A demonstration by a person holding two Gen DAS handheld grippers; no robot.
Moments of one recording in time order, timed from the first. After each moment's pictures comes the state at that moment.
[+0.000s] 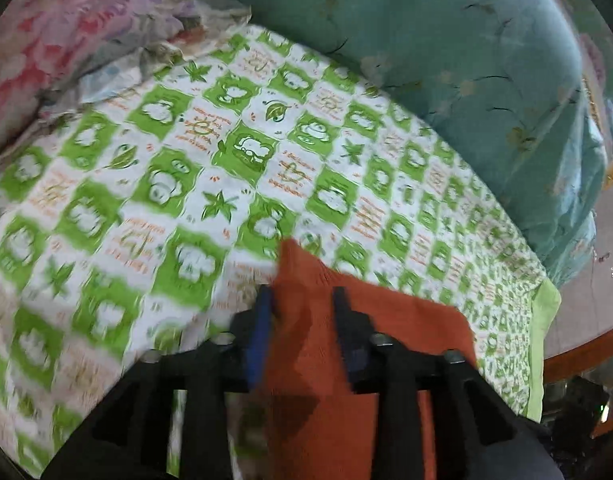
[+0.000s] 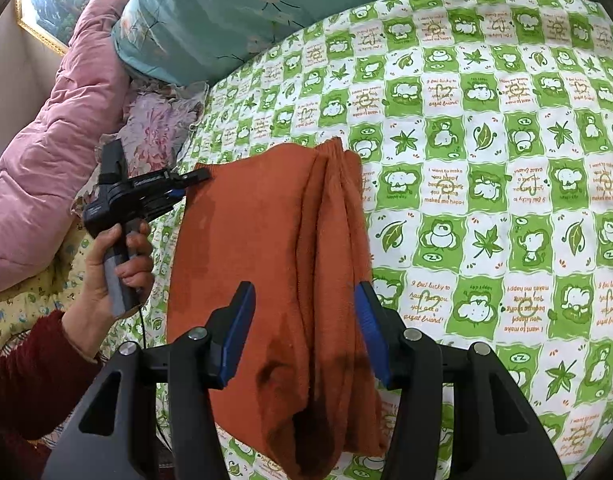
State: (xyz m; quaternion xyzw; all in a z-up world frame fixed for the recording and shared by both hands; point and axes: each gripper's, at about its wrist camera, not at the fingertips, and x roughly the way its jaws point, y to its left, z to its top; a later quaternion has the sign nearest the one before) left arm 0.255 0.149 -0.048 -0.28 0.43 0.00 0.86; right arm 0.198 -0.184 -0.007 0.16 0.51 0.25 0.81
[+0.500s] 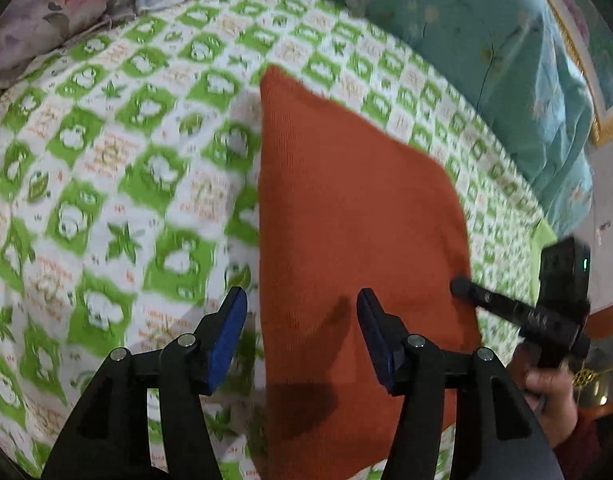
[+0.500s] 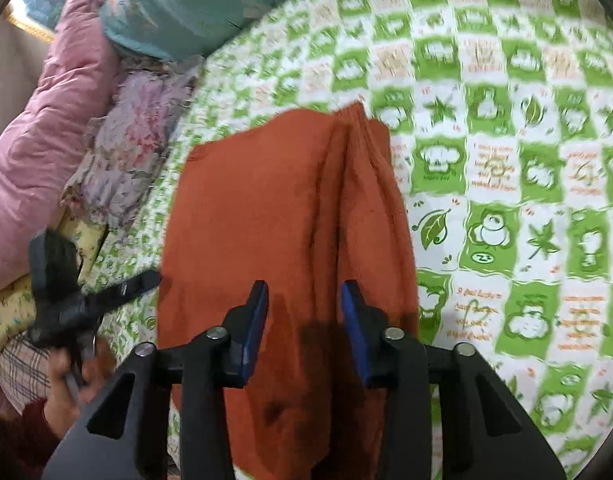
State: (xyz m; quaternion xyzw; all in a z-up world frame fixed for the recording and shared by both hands) left arm 0.140 0.094 -0.070 -0.27 0.49 0.00 0.83; right arm 0.231 -0.151 -0.055 0.17 0.55 0.26 0.77
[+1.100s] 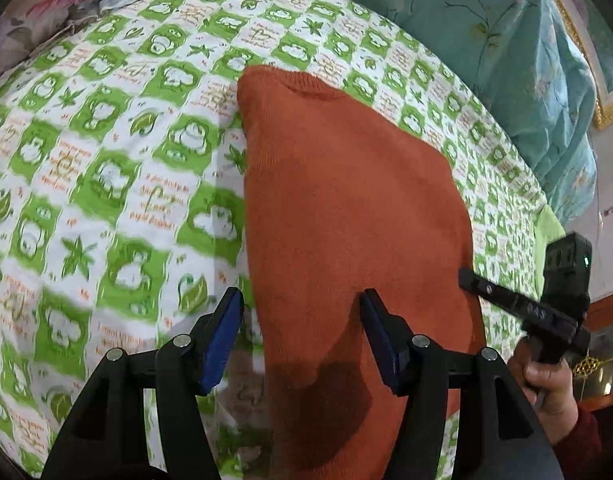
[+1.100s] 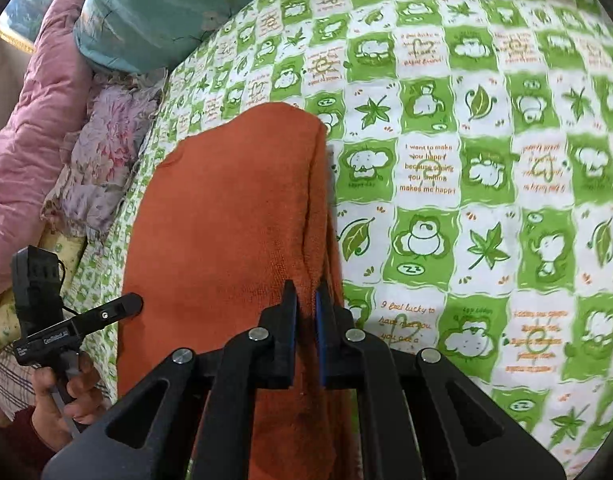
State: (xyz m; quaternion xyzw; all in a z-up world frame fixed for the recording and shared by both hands) left arm 0.173 0.076 -0.071 -0.26 0.51 -0.01 0.82; right arm 0.237 -0.186 -0.059 0.17 0.54 0.22 0.79
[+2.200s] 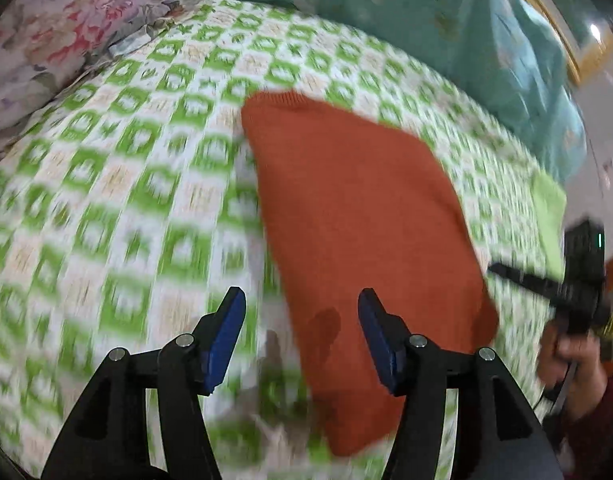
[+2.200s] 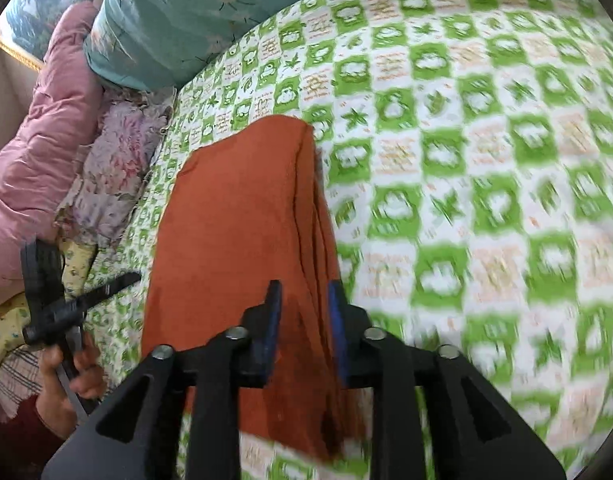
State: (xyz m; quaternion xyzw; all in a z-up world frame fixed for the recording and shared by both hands) left arm 0.102 0.070 -0.031 -0.17 0.50 -0.03 0.85; right arm 0.176 -0.216 -0.030 0.18 0.52 0.20 0.81
